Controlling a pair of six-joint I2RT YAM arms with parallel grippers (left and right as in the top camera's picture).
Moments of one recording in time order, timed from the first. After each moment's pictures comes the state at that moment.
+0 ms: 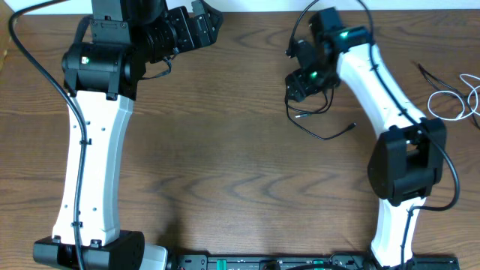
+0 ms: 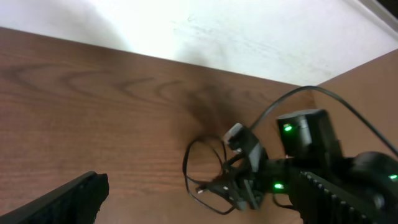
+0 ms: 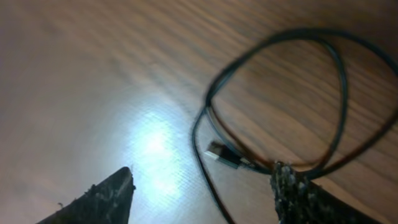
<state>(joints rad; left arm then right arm) -0.12 1.62 1.93 -0.94 0.43 -0.40 0.30 2.13 1.86 -1.08 -0.20 -0.14</state>
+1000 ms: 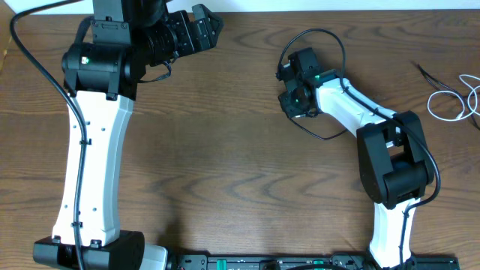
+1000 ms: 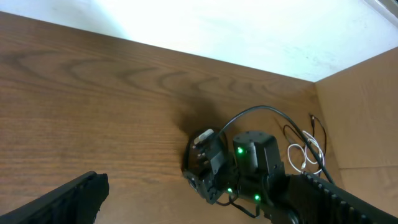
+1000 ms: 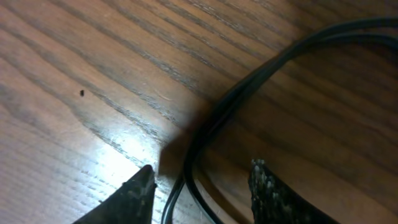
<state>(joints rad) -0.12 1.62 1.93 -0.97 0.43 -0.40 0.37 2.13 1.47 -0.54 -0.09 -0.08</state>
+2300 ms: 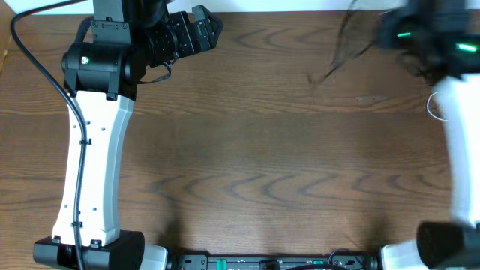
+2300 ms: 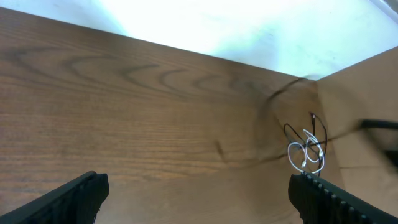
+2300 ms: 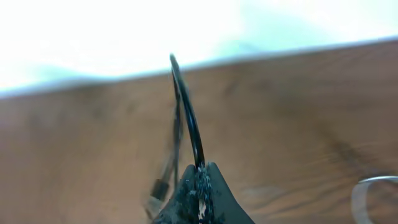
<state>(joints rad) -0.12 1.62 1.93 -0.98 0.43 -0.40 0.00 1.65 1.86 -0.87 -0.07 0.18</state>
